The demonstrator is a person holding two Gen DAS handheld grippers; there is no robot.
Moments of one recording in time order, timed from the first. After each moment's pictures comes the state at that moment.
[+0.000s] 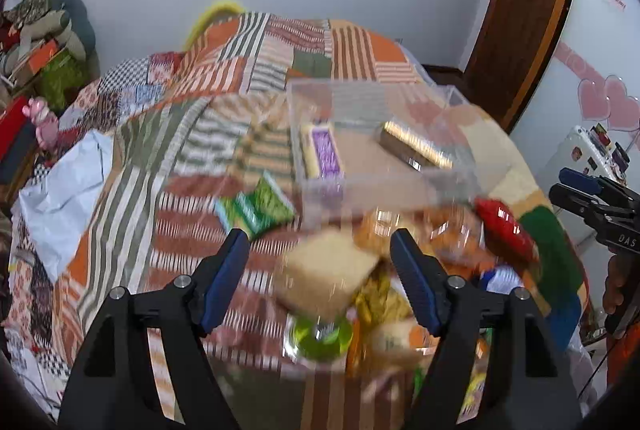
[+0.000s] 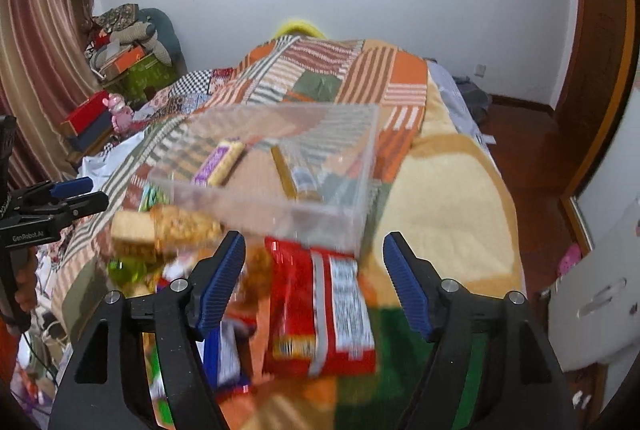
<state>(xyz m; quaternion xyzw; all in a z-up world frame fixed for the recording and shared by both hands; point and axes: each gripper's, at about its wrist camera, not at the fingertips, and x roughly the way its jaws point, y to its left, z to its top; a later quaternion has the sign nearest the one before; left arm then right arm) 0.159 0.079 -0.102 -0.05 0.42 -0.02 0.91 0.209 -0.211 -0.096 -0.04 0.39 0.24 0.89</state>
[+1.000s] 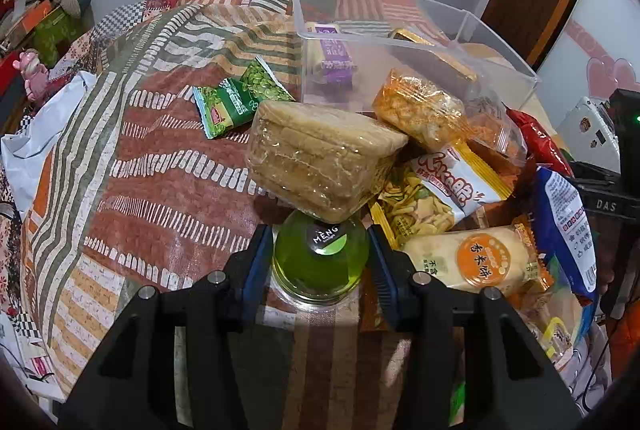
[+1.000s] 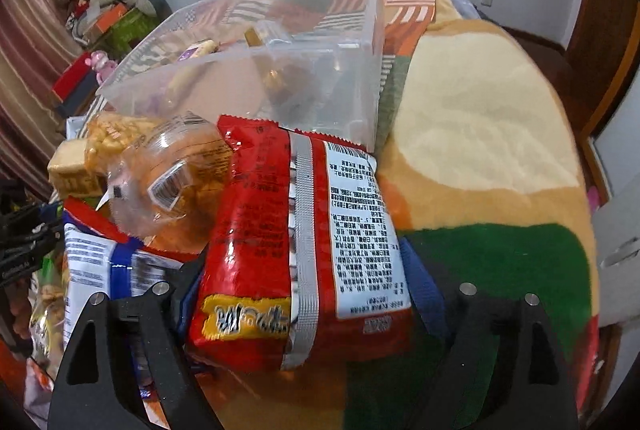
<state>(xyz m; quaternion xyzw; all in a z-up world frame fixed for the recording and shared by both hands) 0.142 0.072 -0.184 -0.06 0.47 -0.03 0.88 0.221 -0.208 -0.181 -0.01 0.49 0.23 0.84</state>
